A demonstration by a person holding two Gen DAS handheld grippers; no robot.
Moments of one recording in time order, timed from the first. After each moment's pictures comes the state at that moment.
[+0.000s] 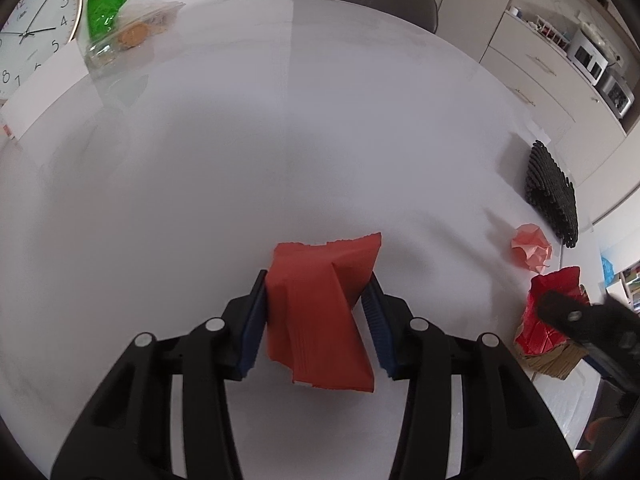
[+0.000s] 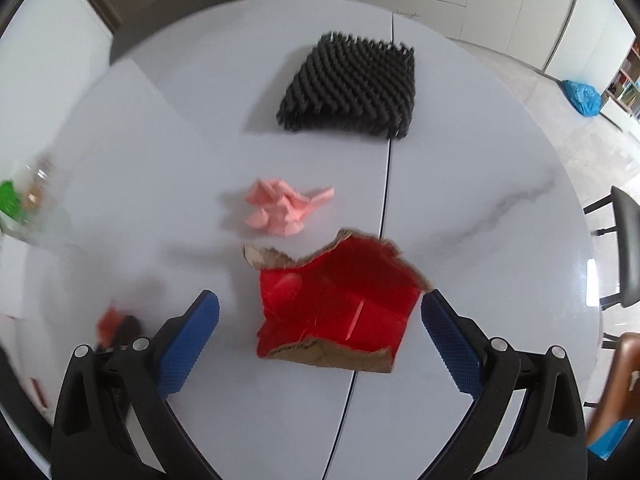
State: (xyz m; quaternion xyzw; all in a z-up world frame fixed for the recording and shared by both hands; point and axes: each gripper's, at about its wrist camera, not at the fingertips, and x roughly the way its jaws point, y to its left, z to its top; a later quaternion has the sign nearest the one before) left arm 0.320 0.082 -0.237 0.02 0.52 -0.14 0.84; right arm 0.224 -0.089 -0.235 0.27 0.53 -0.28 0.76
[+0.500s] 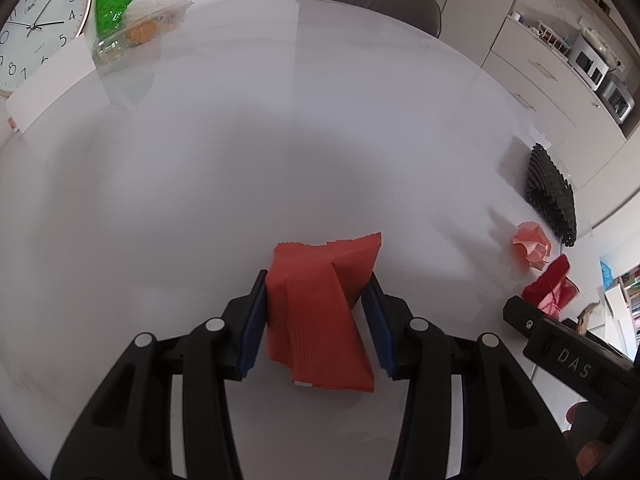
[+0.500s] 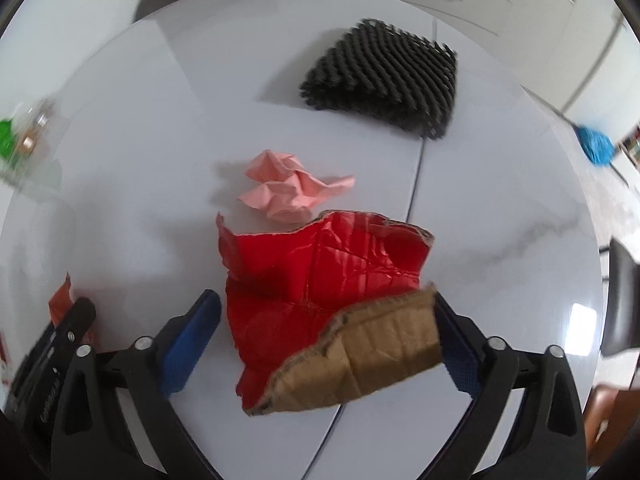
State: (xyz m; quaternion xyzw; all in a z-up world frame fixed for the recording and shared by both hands) left arm 0.314 0.093 -0.237 0.01 0.52 -0.14 0.85; right arm 0.230 -0.091 -0.258 0.18 0.54 -0.22 0.79
